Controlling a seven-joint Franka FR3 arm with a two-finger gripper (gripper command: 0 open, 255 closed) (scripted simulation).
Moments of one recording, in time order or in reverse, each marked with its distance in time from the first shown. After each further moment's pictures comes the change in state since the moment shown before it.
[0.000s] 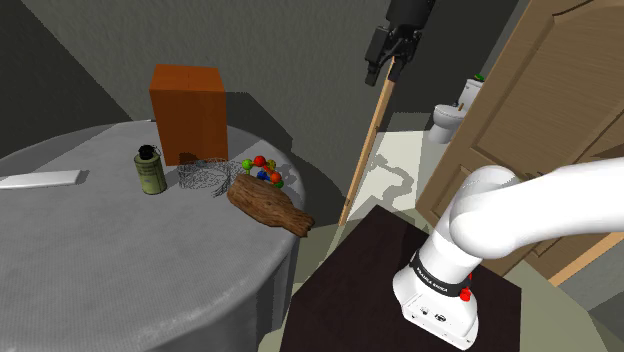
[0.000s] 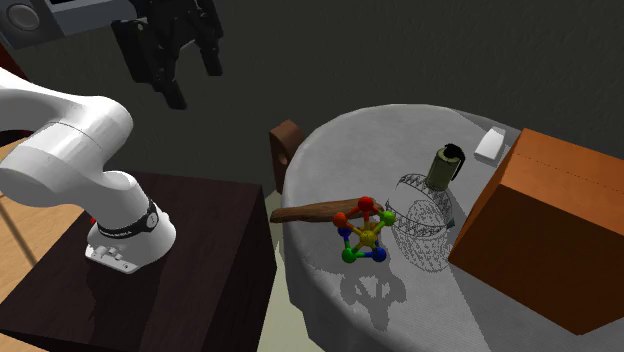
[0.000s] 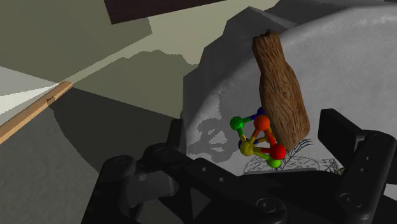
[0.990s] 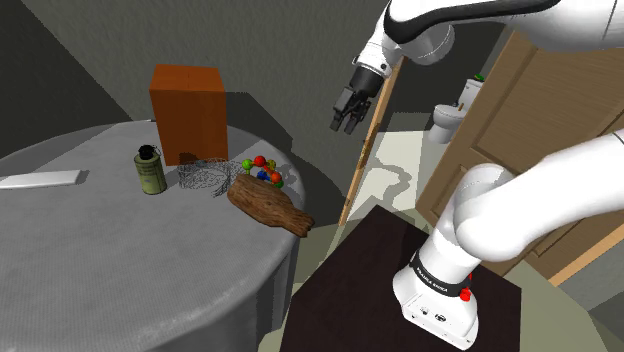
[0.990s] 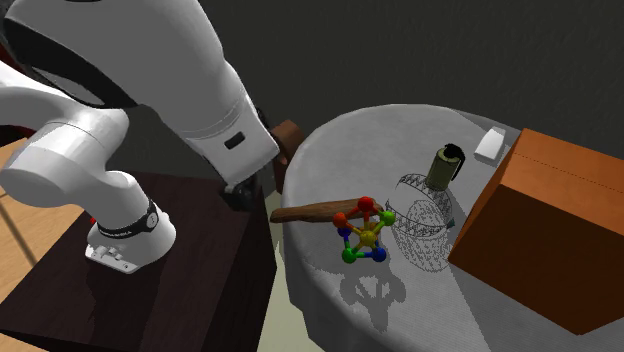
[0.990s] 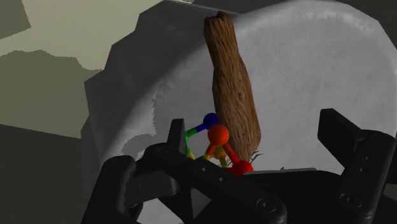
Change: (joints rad) arm 0.112 0.194 -0.333 -0.268 0.234 0.421 -0.348
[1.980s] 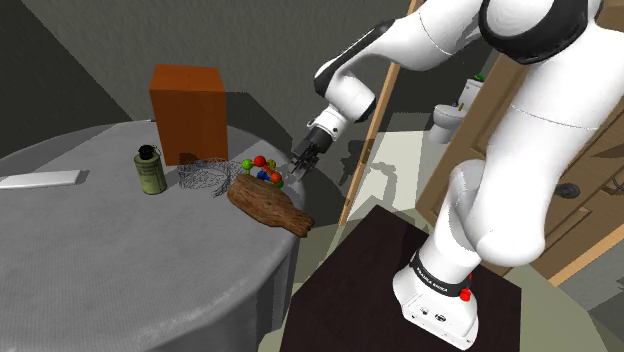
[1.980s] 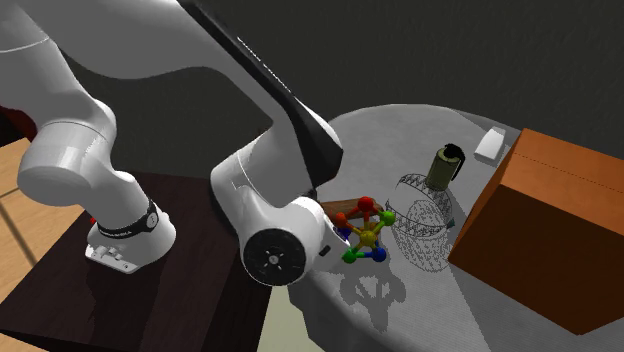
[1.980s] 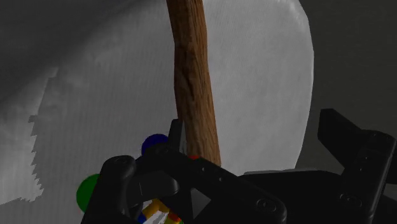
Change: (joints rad) arm 0.315 0.693 -0.322 0.102 0.764 0.038 -0.781
